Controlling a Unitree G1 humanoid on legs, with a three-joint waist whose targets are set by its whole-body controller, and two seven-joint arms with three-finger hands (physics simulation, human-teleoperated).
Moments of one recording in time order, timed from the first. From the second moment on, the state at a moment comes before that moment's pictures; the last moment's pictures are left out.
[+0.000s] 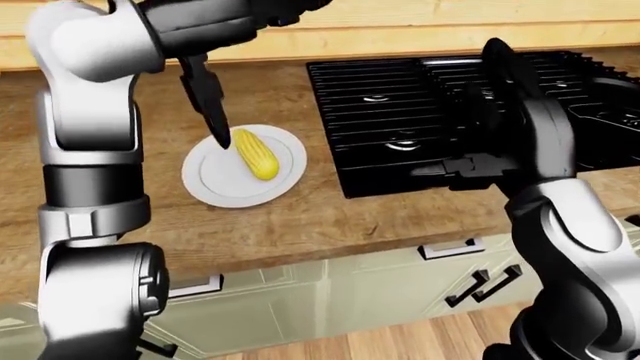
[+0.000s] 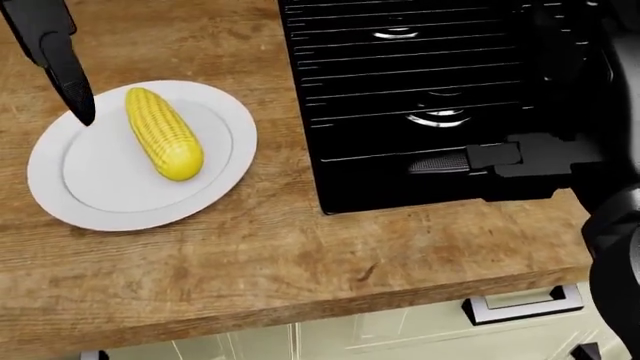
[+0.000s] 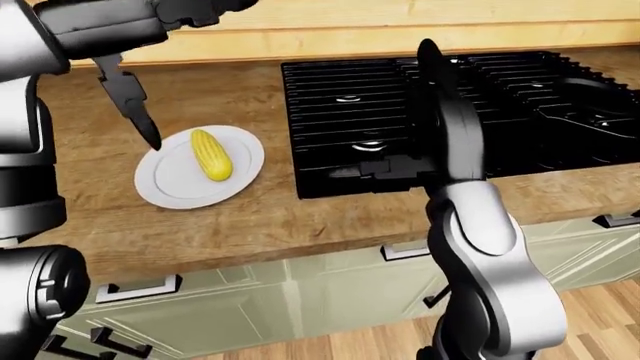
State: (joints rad) left arm -1.20 0.52 0.10 0.34 0.40 -0.32 -1.08; right arm -0.56 -0.25 -0.23 -0.80 0.30 1.12 -0.11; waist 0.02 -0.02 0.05
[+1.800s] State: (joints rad) left arm -1.08 0.50 0.10 0.31 0.49 -0.61 -1.33; right arm -0.60 -0.26 -0.23 -0.83 0.34 1.18 -0.16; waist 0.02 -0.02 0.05
